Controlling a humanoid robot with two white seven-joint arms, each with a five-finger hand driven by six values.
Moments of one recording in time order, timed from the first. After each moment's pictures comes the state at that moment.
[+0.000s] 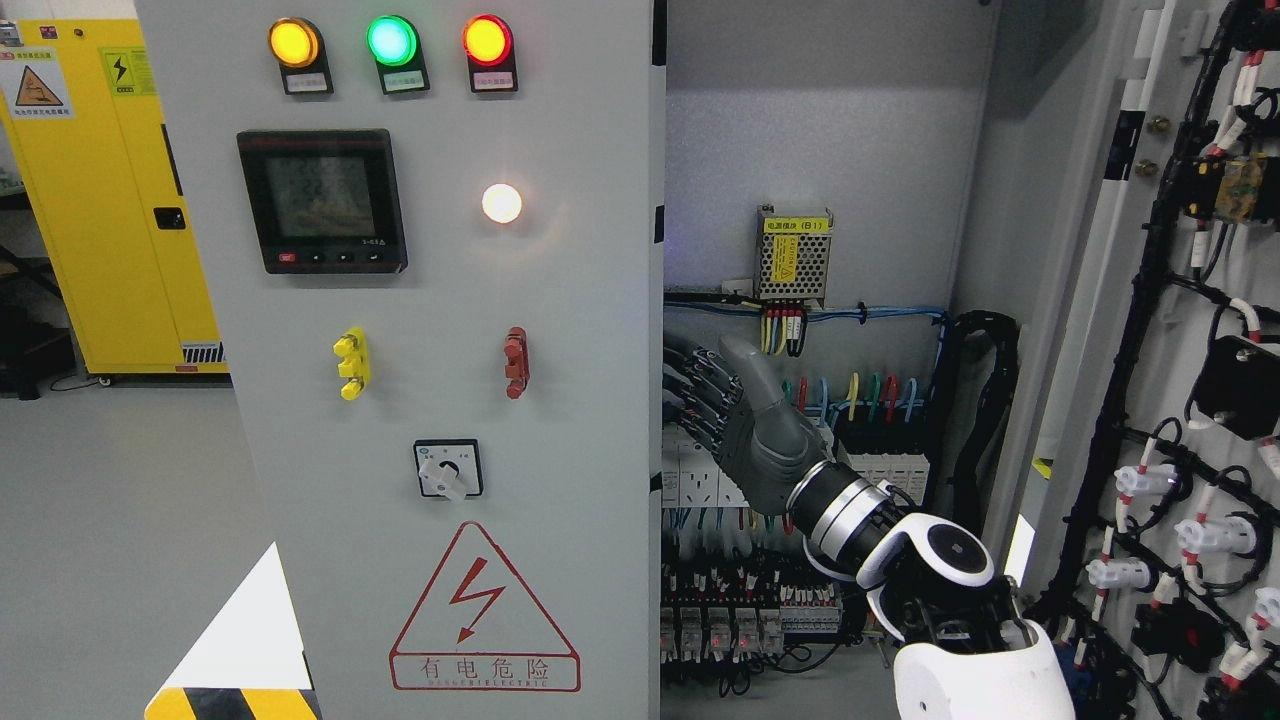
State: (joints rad) left arm -0.06 -0.04 -0.38 0.08 0.51 -0.22 -0.22; right arm -0.82 0.06 0.04 -1.37 -0.31 0.40 0.52
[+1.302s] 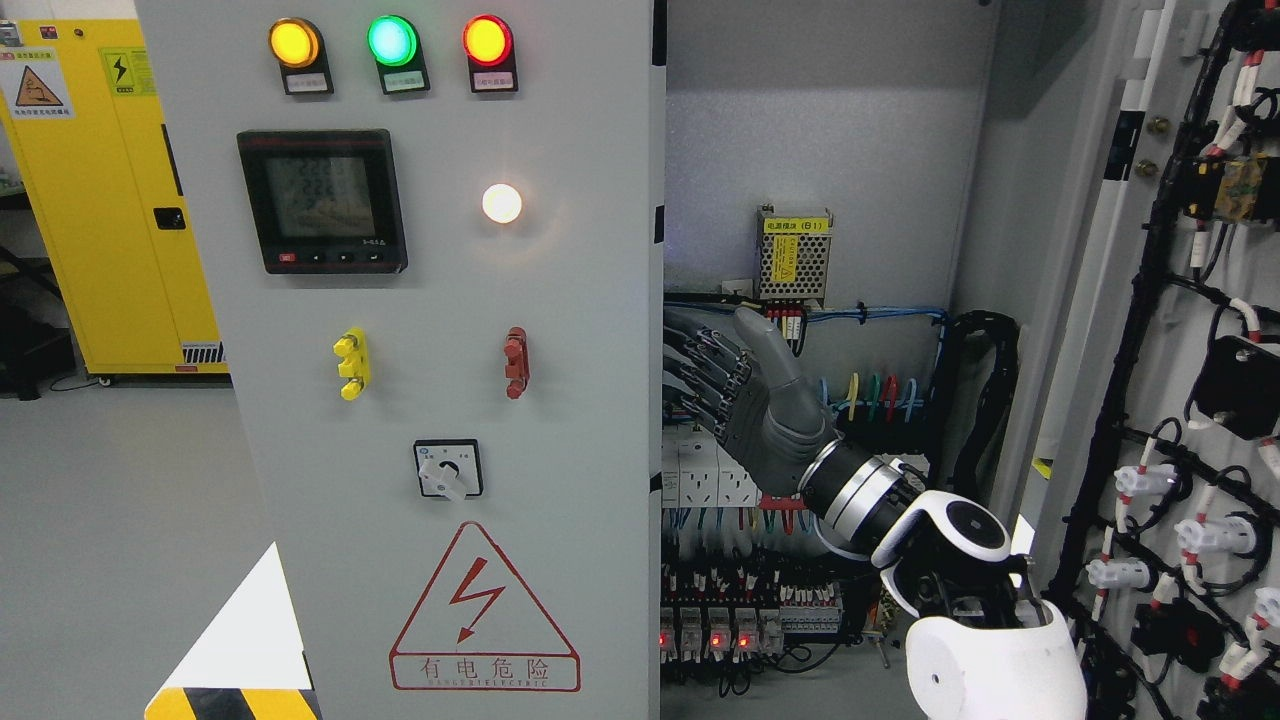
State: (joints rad) left arm -0.06 -0.04 -0.39 0.08 0.50 -0.20 -0.17; right arm -0.86 0.07 0.01 -1.35 -0.32 0.44 0.61
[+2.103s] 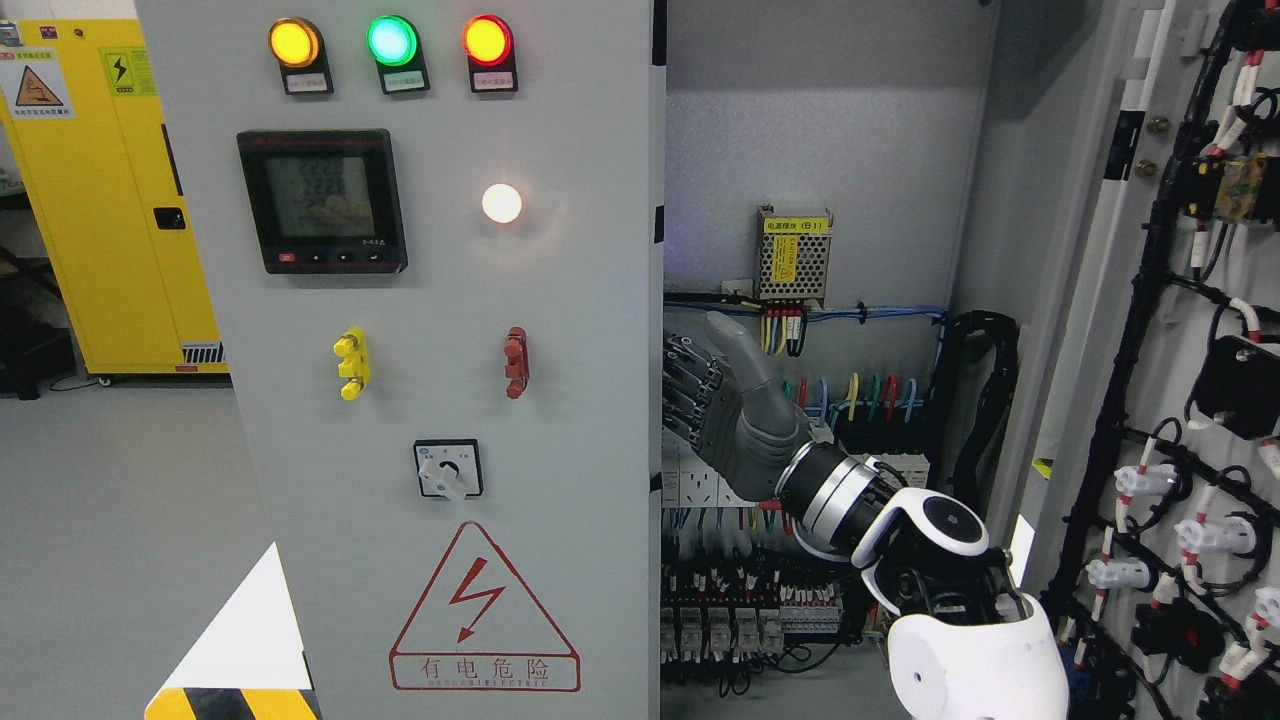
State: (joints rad) left arm -0.07 -0.02 -0.38 0.08 0.51 -0.21 -0.18; right arm -0.87 0.08 0.04 -1.35 -0.32 0.45 0.64
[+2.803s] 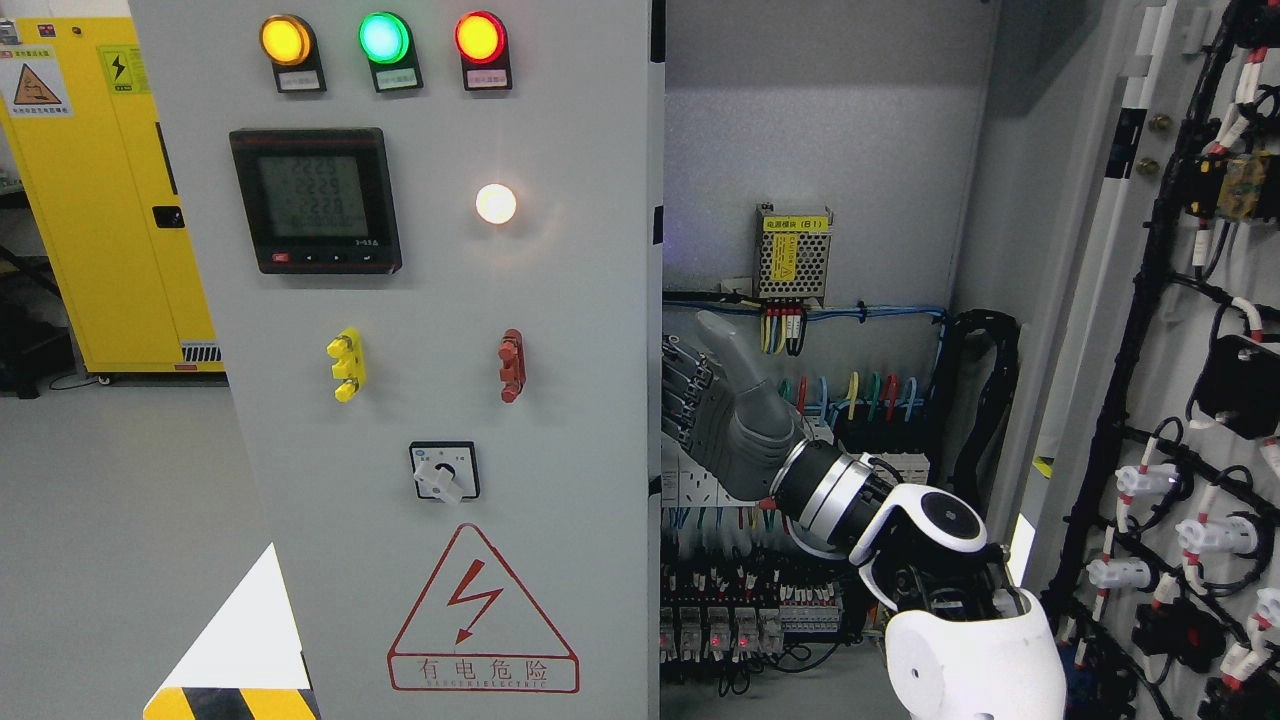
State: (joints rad) left arm -0.07 -0.02 -0.38 0.08 0.51 -0.21 -0.18; right arm -0.88 0.08 0.05 -1.35 -0.32 0.43 0.71
